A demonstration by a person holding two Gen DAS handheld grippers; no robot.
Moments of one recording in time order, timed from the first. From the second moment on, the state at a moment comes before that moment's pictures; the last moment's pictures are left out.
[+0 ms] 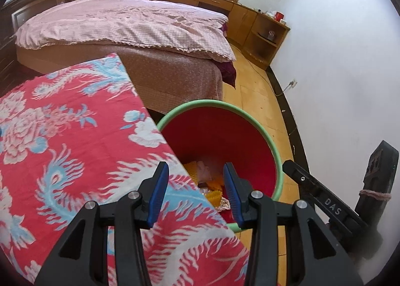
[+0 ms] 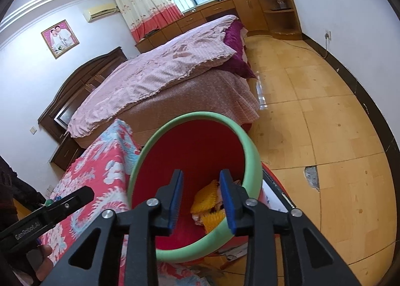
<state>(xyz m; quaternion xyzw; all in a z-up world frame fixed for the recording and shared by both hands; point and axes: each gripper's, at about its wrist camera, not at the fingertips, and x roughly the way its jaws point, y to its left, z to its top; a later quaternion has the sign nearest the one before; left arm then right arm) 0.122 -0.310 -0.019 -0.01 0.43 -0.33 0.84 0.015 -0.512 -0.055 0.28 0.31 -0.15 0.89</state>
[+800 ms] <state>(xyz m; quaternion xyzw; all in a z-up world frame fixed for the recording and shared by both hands) 0.082 -0.146 0.013 -0.04 0.41 -0.18 0.89 0.007 -0.379 0.005 0.24 0.31 -0.03 0.92</state>
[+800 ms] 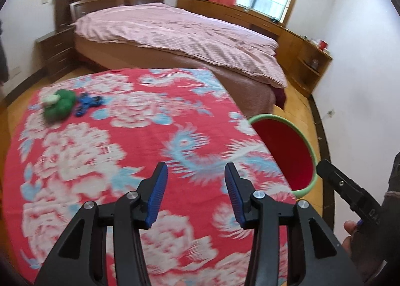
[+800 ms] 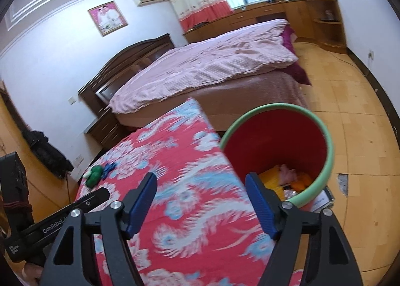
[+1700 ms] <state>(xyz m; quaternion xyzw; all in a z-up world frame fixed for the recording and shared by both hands) 0.040 -0.024 0.007 -0.09 0.39 -0.06 0.91 -0.003 -0.253 0.005 0.15 0.35 0.00 0.93</state>
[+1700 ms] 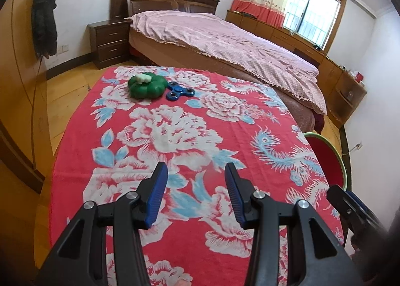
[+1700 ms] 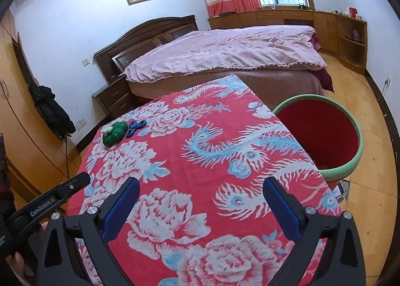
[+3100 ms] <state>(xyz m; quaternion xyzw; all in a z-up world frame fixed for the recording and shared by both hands) 0.026 -0.023 0.018 -0.06 0.36 -0.02 0.93 -0.021 -0.247 0.017 0.14 0.34 0.00 0.93</state>
